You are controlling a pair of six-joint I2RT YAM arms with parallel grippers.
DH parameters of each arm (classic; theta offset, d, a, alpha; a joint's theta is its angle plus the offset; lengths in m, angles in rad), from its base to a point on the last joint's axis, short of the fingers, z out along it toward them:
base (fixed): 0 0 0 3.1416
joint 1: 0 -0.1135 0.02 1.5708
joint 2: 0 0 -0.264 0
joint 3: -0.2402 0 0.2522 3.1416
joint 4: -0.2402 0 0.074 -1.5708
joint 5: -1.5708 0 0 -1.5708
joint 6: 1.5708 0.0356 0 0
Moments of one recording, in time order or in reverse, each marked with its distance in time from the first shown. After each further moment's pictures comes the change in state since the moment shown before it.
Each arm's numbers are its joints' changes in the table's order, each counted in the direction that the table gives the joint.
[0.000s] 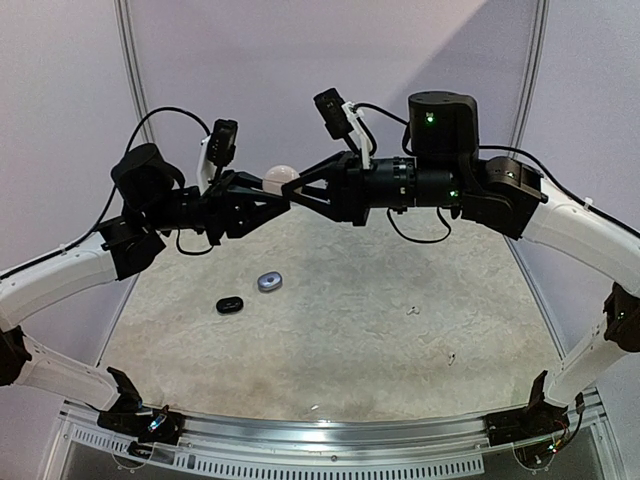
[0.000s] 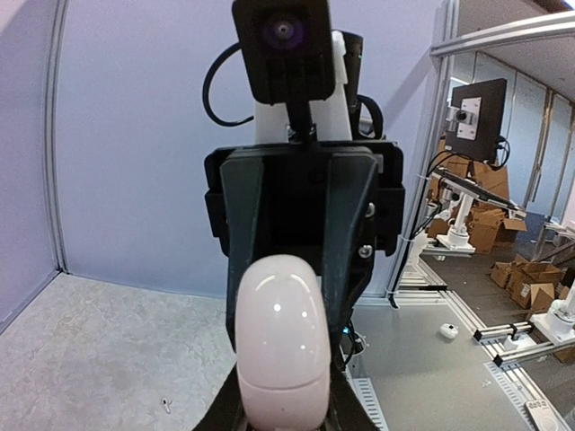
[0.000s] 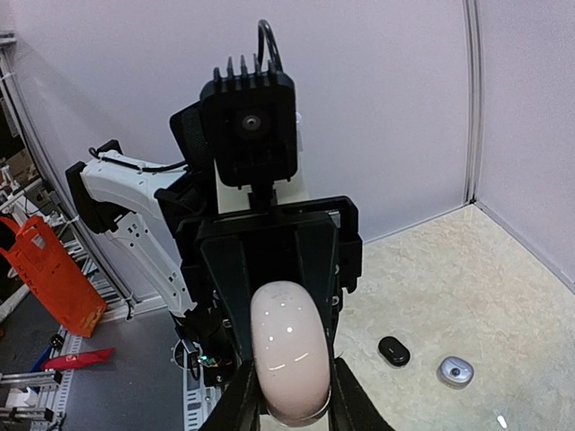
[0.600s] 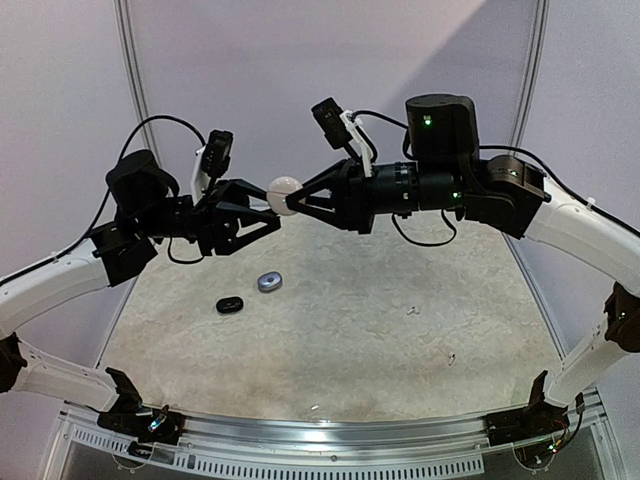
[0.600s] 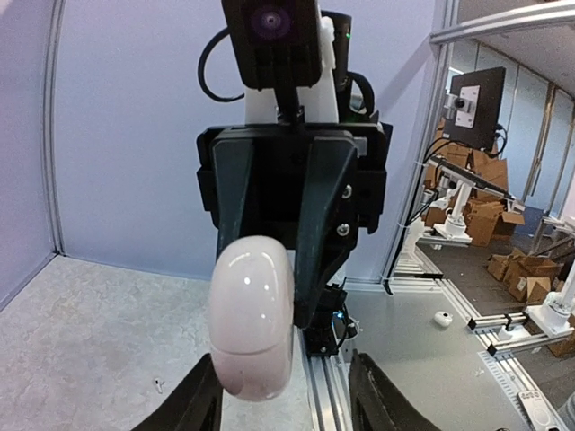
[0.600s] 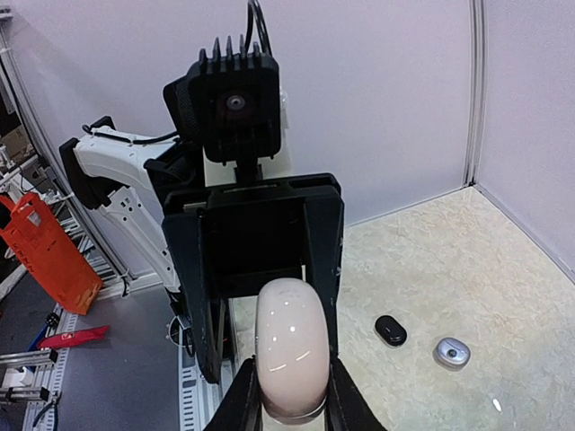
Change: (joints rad) left arm -0.008 -0.052 0.039 -0.075 -0.021 0.024; right arm 0.003 -0.006 -0.006 -0.077 0.010 -0.045
